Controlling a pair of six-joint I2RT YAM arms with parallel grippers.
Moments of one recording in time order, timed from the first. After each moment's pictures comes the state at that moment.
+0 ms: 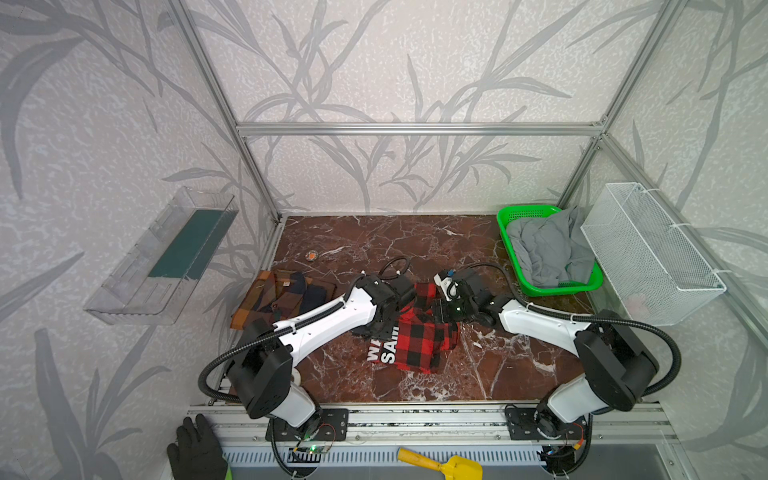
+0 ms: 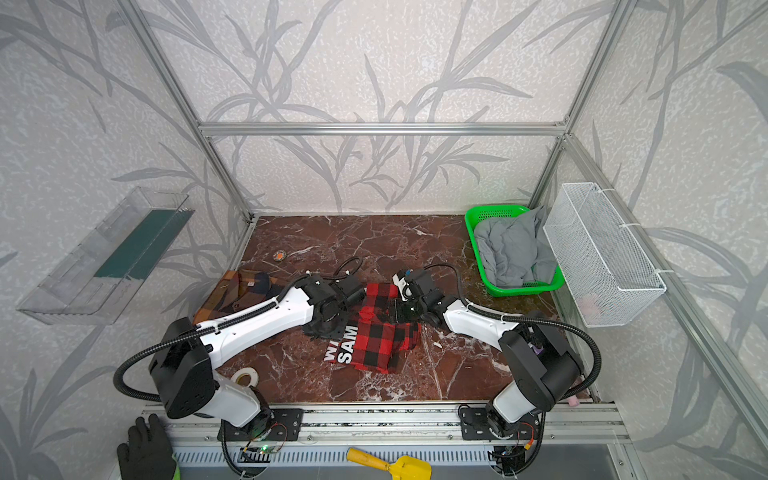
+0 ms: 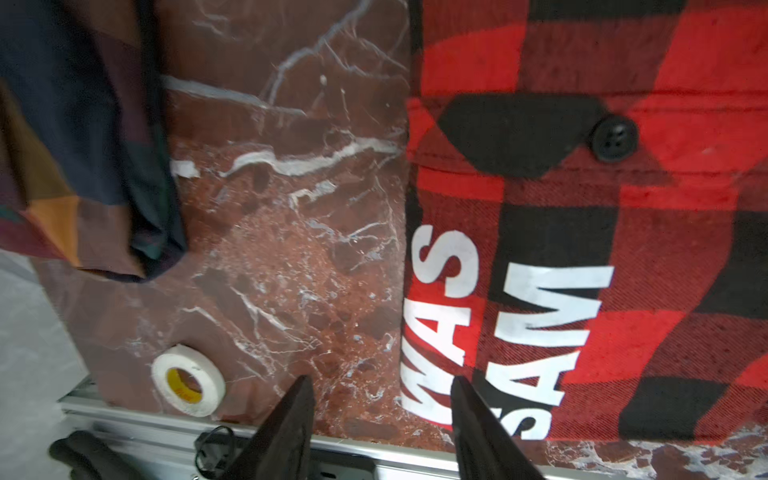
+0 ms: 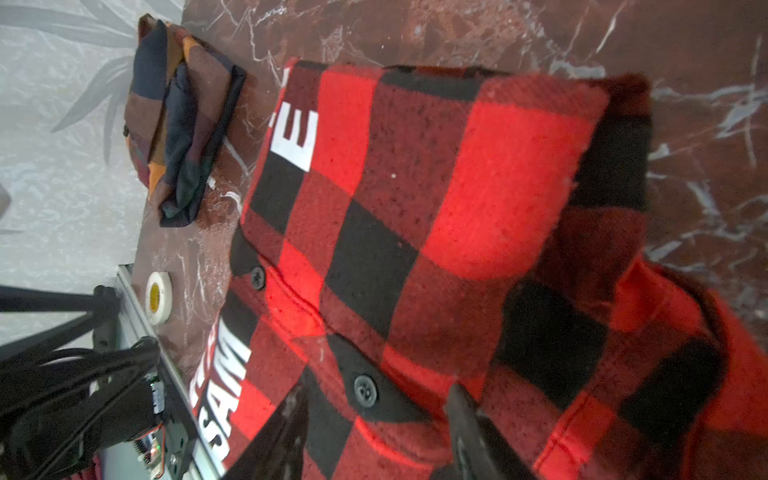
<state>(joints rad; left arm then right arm) -0.79 1.52 1.13 -1.18 -0.23 -0.68 0.65 1.58 0.82 -0.09 -0.36 0.56</state>
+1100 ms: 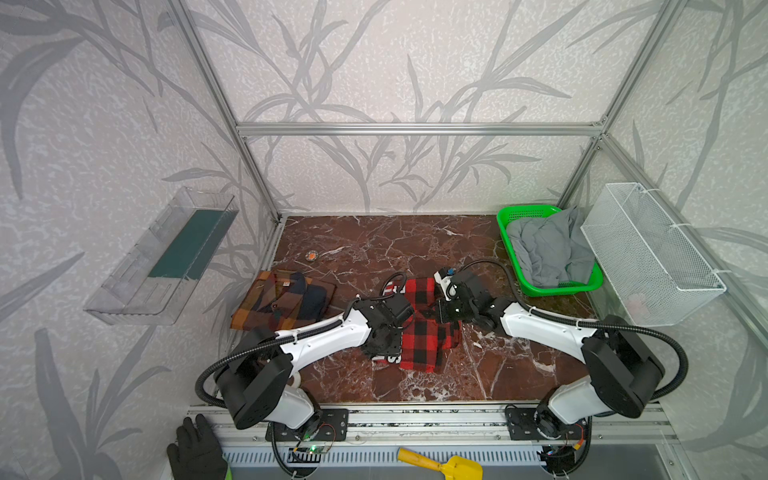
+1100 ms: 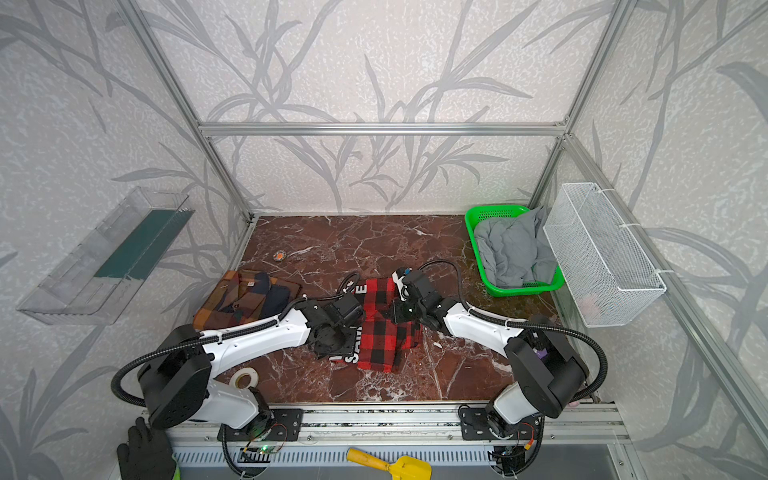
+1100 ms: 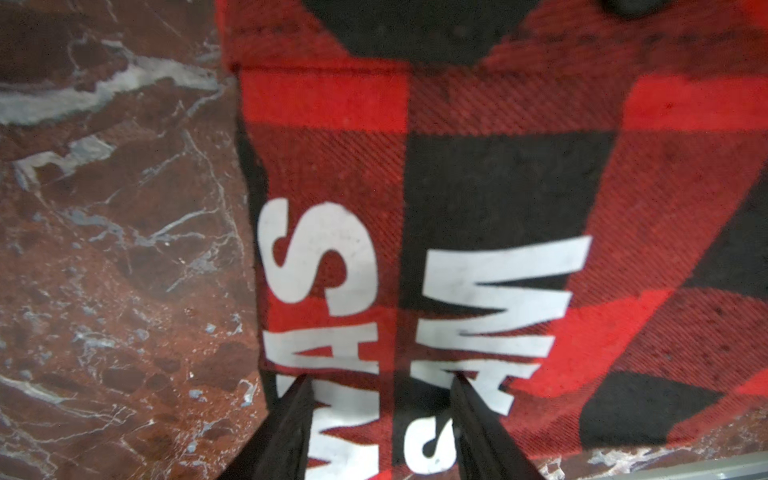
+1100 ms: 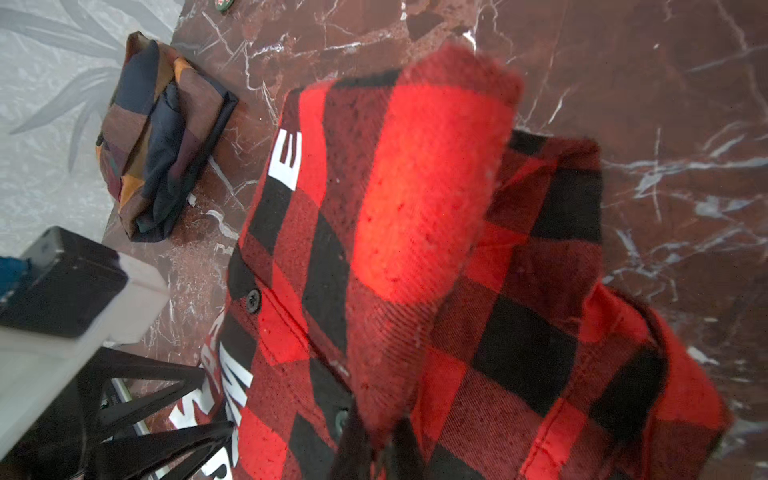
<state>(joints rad) -0.84 1.47 0.88 -0.82 -0.03 -0.78 0.68 1.51 0.81 -0.08 -0.22 0.50</state>
